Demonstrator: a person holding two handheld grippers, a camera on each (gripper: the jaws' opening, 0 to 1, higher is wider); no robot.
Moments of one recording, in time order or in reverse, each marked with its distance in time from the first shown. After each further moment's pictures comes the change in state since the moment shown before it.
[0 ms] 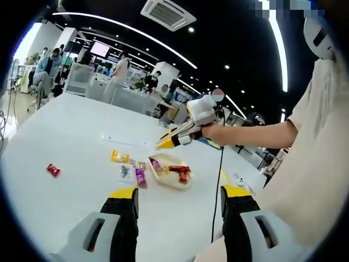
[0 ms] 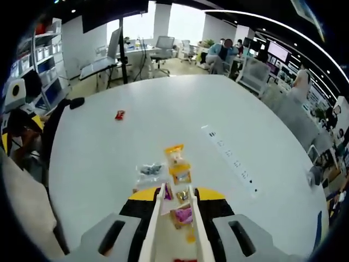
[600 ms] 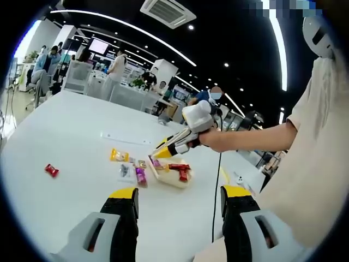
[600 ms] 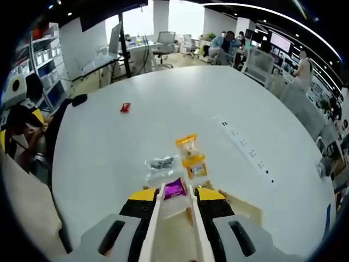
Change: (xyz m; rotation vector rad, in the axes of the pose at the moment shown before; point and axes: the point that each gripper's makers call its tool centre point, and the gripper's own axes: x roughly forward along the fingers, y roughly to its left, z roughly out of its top) left arm 0.004 0.006 0.001 -0.005 0.021 -0.013; right arm 0.026 0.020 -0.023 0.043 0.042 0.052
